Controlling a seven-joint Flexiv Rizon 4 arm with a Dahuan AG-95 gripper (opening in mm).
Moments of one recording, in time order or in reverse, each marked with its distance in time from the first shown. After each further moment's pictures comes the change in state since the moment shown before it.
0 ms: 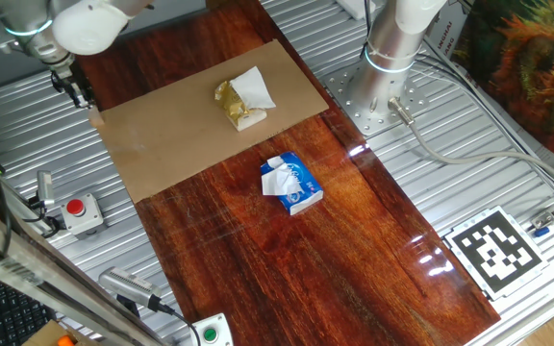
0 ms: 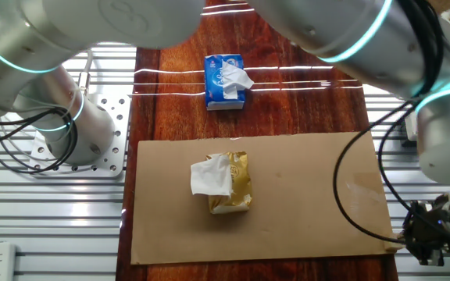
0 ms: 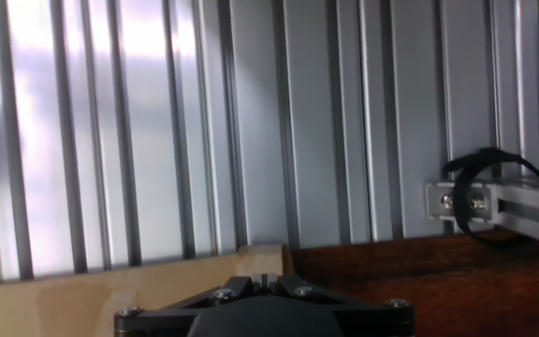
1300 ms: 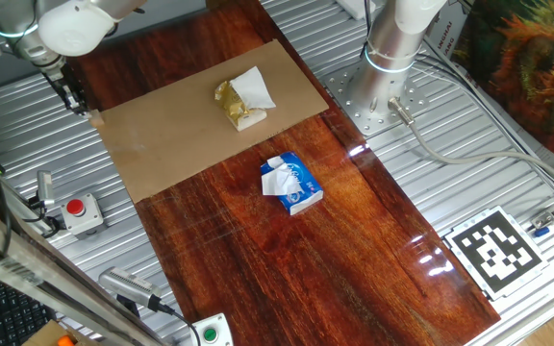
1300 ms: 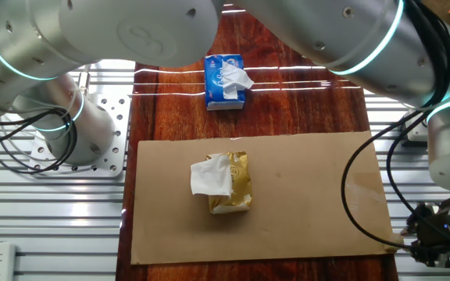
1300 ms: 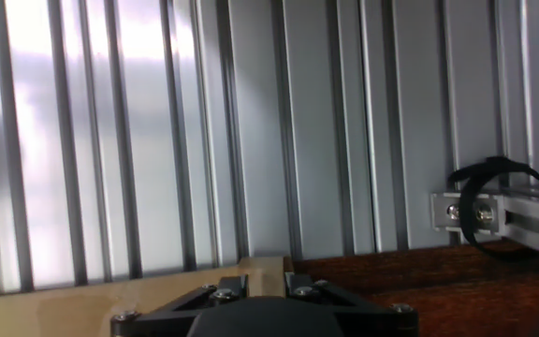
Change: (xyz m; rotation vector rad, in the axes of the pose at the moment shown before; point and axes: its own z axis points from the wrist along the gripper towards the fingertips) arm -0.008 -0.001 0.005 -0.023 -0.001 -0.002
